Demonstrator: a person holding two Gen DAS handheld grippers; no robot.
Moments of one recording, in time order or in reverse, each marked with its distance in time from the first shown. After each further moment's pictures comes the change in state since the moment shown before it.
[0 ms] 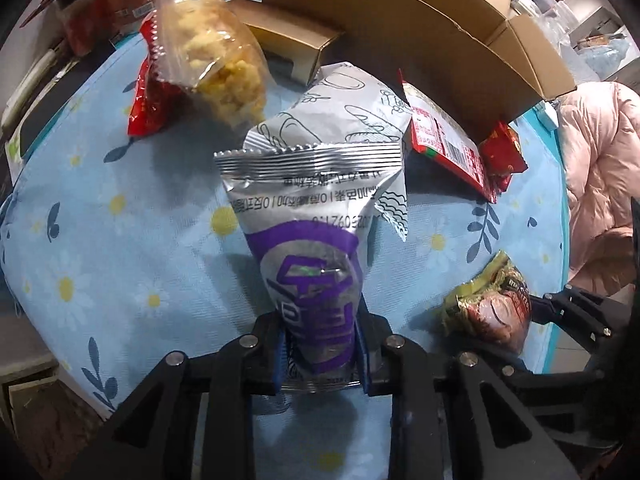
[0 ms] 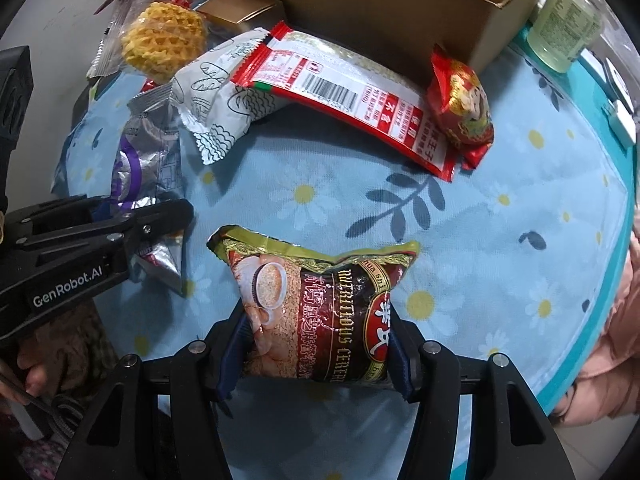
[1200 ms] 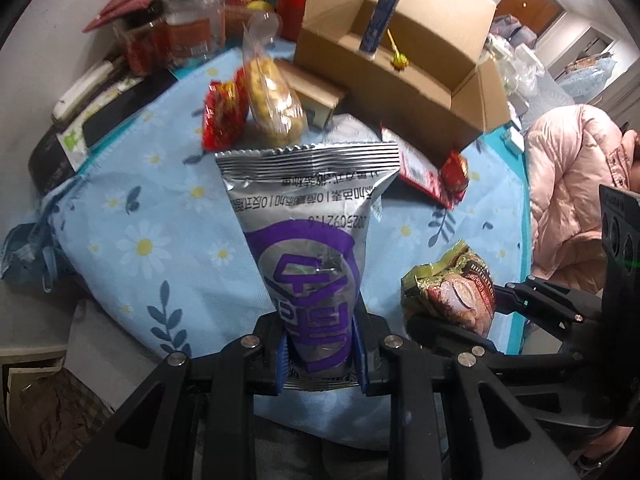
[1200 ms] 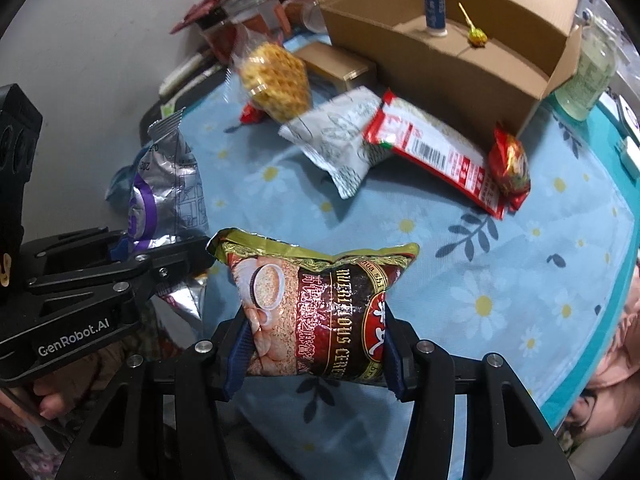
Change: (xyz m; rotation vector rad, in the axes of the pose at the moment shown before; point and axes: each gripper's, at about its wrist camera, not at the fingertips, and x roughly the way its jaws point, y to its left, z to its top) left arm -0.095 0.014 -0.042 -0.033 -0.139 -0.015; right arm -0.056 0.051 -0.014 -0.059 -0.151 0.130
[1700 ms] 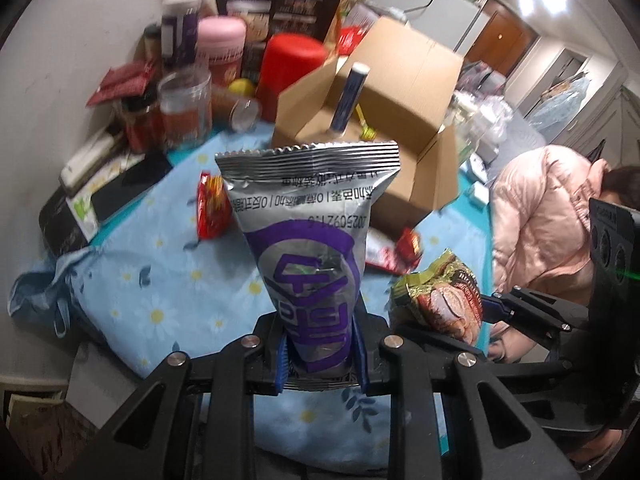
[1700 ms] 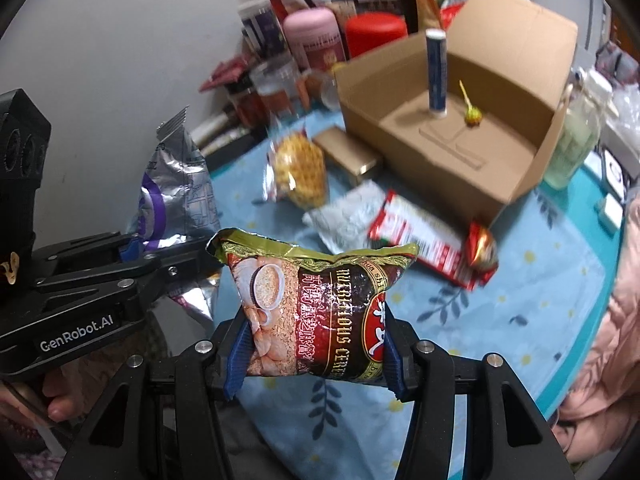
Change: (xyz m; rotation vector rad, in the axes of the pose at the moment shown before) left arm -0.063 -0.022 0.040 0.027 -0.178 -0.061; right arm -0.073 0.010 0.034 -0.050 -0.165 -0.001
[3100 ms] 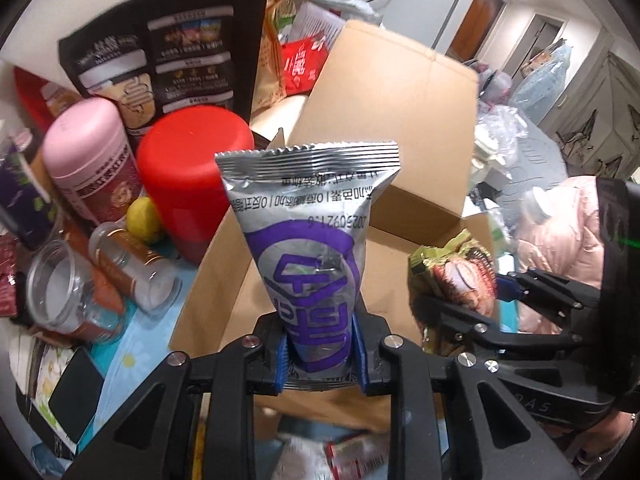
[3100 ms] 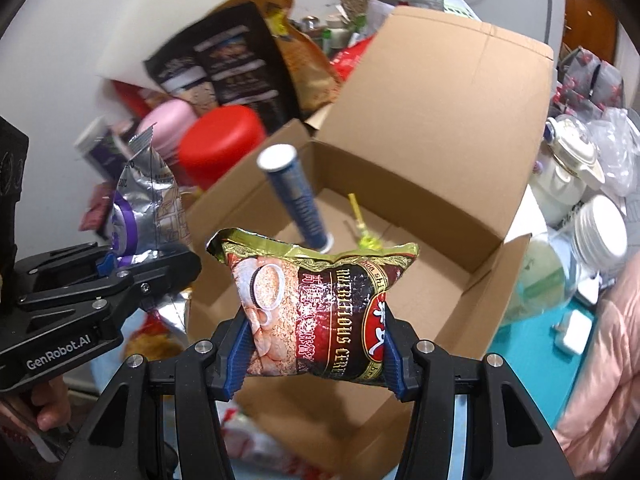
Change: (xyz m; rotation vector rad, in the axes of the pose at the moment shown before) left arm 0.161 -0.039 0.205 0.179 0.031 -0.033; right arm 0.058 -0.173 0.175 0.145 -0.074 -0.161
